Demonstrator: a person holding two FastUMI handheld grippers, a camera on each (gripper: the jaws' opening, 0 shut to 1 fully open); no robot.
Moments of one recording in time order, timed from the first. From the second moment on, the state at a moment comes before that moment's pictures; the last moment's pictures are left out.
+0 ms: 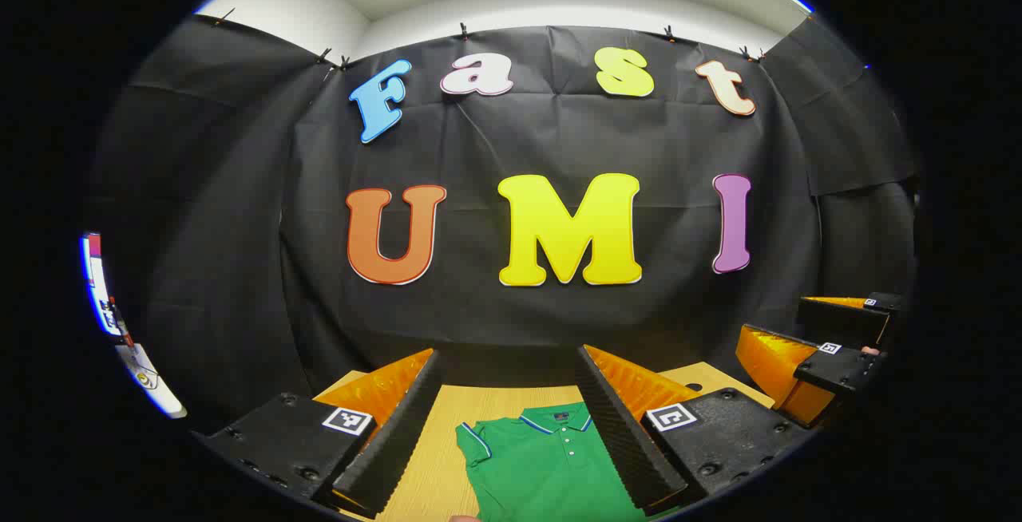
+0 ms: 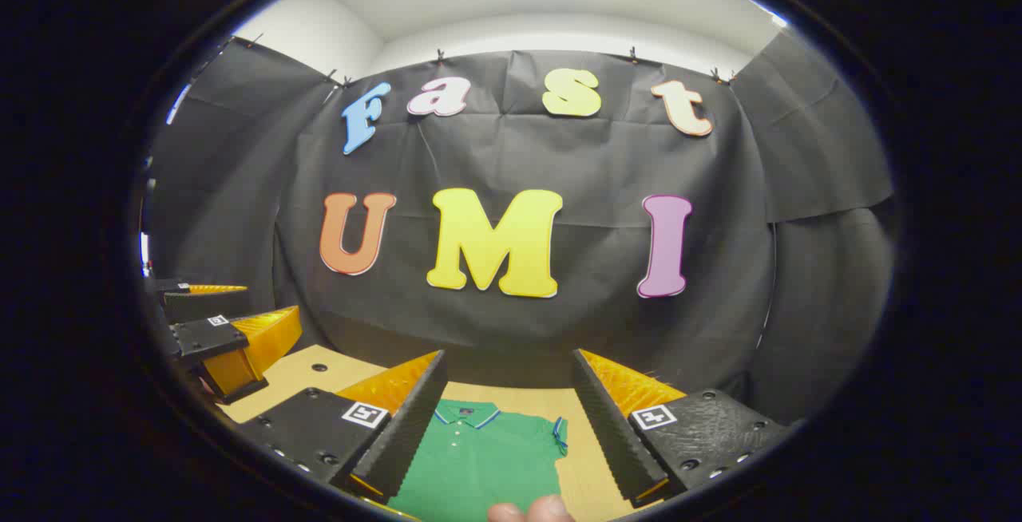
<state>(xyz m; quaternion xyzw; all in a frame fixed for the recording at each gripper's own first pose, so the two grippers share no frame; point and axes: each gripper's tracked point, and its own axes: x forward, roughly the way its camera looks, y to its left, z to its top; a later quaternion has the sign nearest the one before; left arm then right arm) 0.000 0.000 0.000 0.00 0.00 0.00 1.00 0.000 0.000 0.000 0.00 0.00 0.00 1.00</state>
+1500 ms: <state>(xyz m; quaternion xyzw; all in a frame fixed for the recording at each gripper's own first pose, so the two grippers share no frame) 0.047 -0.025 -0.009 0.00 0.01 0.01 1.00 0.071 -0.055 -0.055 0.00 0.08 0.01 1.00</state>
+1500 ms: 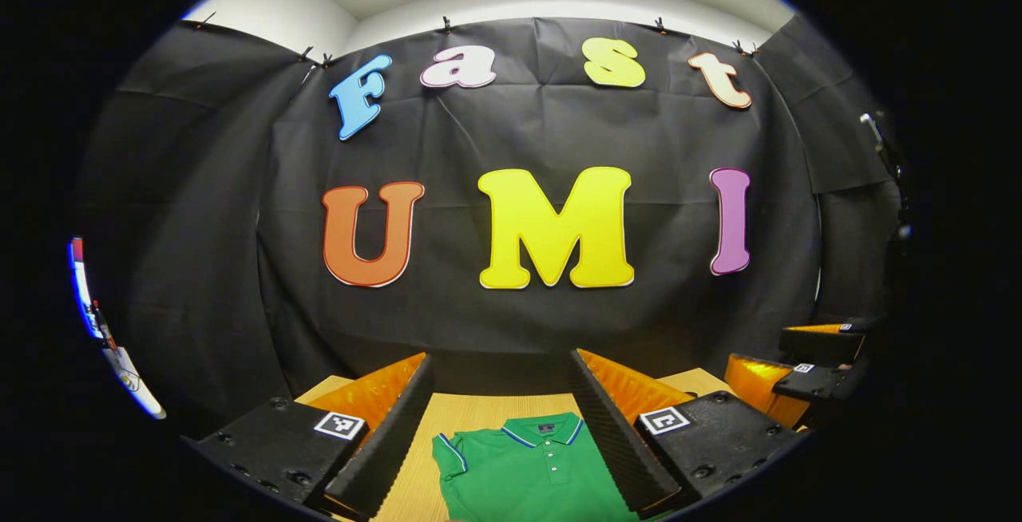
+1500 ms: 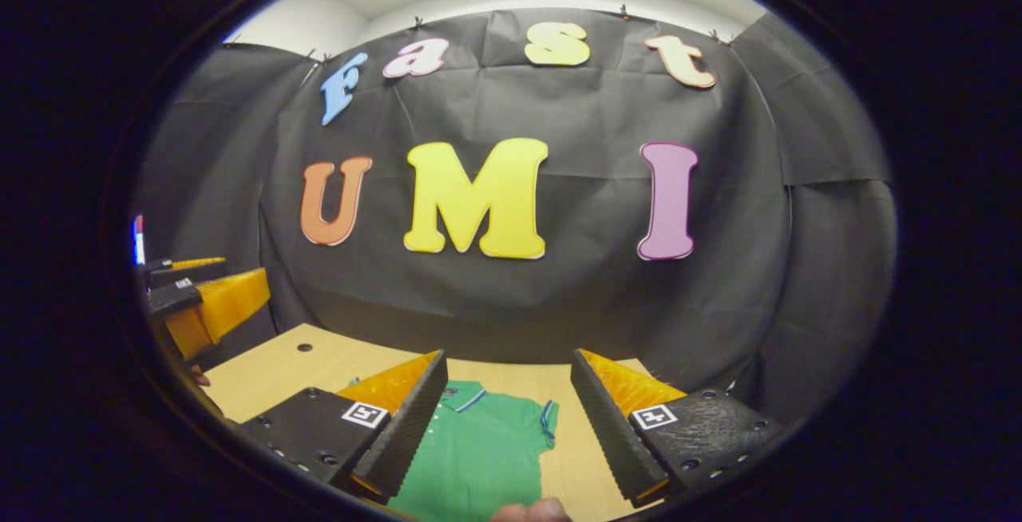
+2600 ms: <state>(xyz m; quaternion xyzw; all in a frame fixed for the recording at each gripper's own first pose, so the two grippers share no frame) 0.083 -0.029 -0.044 0.01 0.07 0.04 1.00 0.233 -0.121 -0.338 -0.03 0.34 0.02 0.94</state>
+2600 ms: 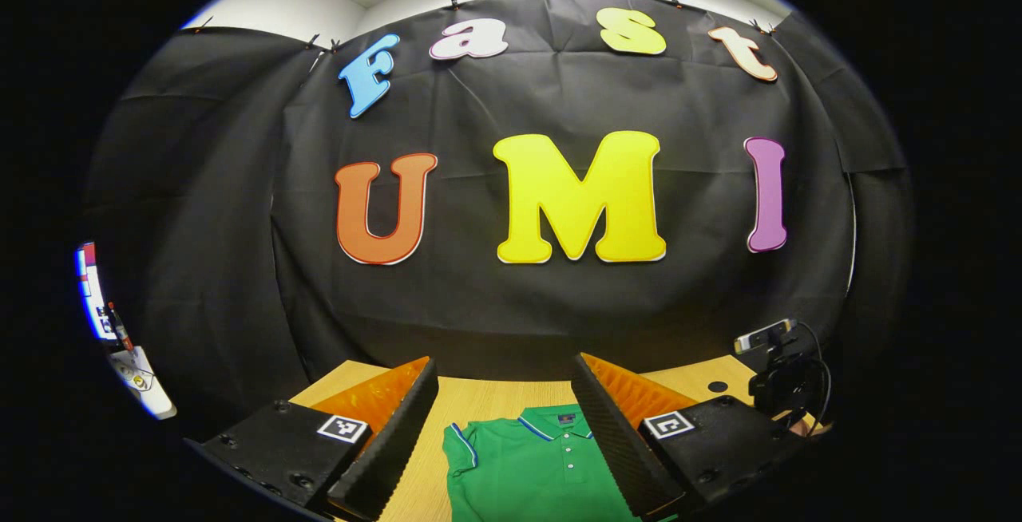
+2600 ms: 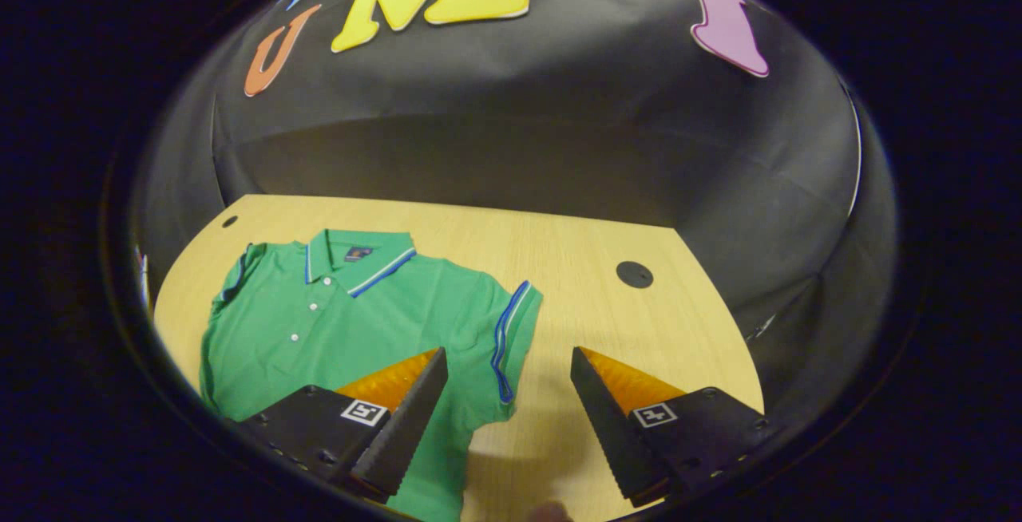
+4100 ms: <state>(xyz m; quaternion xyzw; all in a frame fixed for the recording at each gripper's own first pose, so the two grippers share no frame) 0.061 -0.005 -0.051 0.00 0.09 0.08 0.99 0.250 -0.021 -0.302 0.01 0.35 0.09 0.93</state>
